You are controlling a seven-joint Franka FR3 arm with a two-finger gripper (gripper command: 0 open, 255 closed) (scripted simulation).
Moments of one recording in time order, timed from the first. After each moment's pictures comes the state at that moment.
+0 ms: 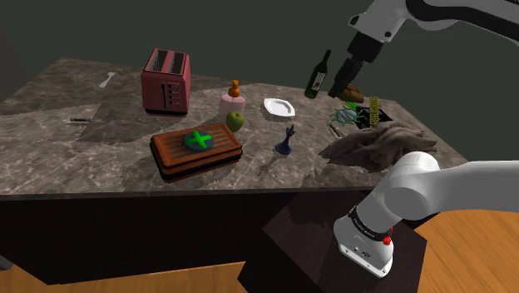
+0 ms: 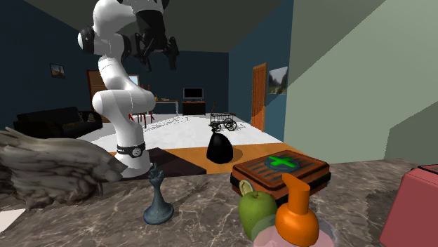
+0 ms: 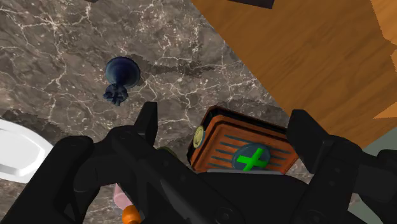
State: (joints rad) arm 0.01 -0.82 -0.07 -2.36 0.11 1.58 -0.15
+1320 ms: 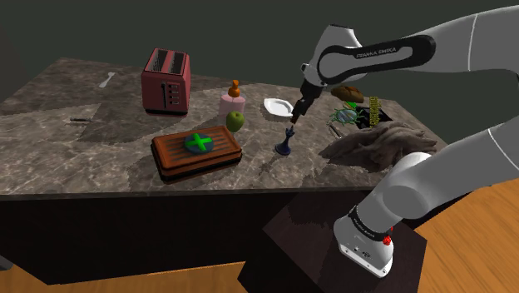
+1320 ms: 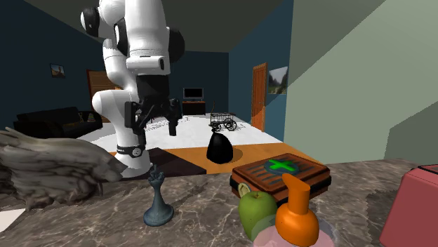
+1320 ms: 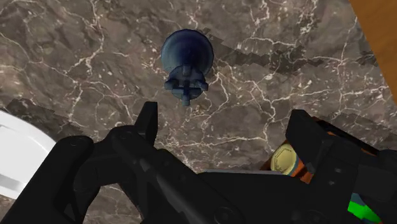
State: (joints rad) arm -0.03 -0.37 -0.14 -2.51 -0.03 2.17 -0.31
